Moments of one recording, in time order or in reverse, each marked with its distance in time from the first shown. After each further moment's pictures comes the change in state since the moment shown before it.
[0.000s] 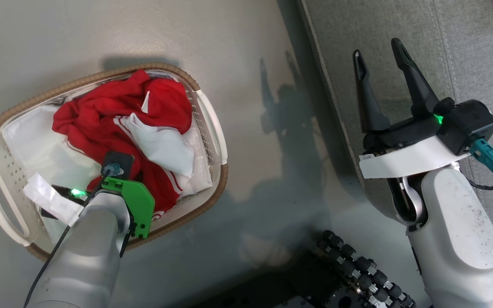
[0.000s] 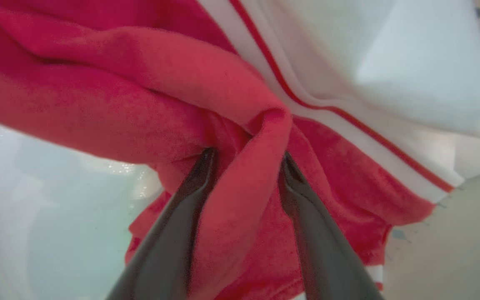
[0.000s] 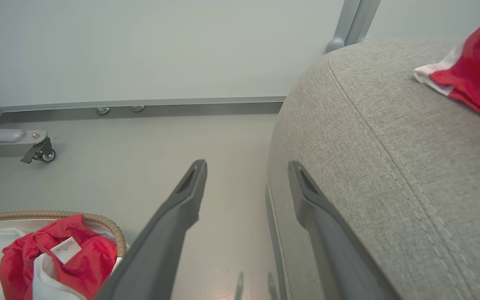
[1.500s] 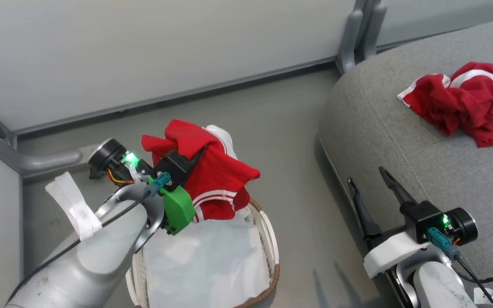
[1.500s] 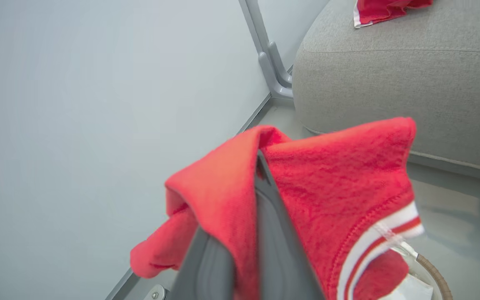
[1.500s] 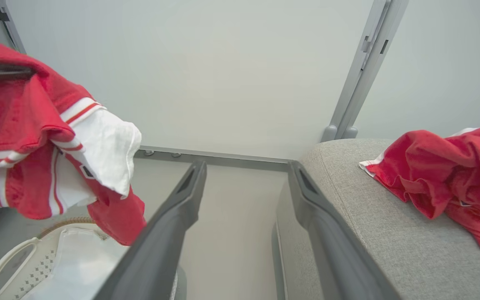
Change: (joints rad) left arm 0.062 0.202 -0.419 -0.629 -0.073 -0.034 -0.097; right arm 0.318 0.001 -0.036 0.160 -0.213 0.000 0.000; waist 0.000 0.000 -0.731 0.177
